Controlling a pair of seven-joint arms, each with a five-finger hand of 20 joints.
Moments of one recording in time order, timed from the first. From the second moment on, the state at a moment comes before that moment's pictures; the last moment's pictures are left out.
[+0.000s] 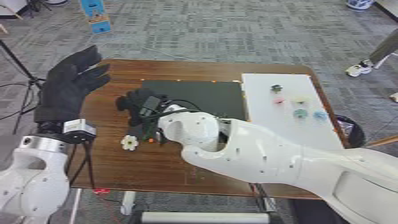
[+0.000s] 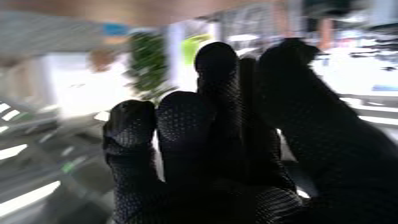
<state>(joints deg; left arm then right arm) 115.3 -51.6 -99.4 -122.6 43.9 6.9 14.1 -37.3 -73.0 10.8 -89.9 -118.0 0.1 14.4</state>
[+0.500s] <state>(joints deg) 117.6 -51.9 -100.1 -123.0 43.1 7.5 15.0 -44.2 -68.5 21.3 -90.2 -122.6 -22.9 -9.1</state>
